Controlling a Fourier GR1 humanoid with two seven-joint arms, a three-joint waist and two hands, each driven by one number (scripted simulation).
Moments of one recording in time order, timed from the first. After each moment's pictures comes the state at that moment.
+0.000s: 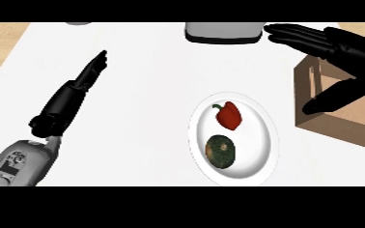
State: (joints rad) left arm -0.28 0.53 -0.32 -1.51 0.18 0.08 -0.09; right arm -0.64 -0.73 0.24 -1.41 0.25 0.42 -0.58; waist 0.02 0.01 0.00
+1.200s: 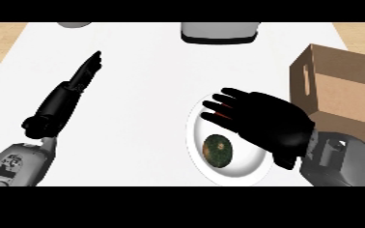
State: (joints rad) left arm -0.24 0.48 -0.22 -1.52 0.11 0.01 -0.09; right arm -0.55 -0.57 0.56 -1.85 0.75 0.73 -0.04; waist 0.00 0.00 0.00
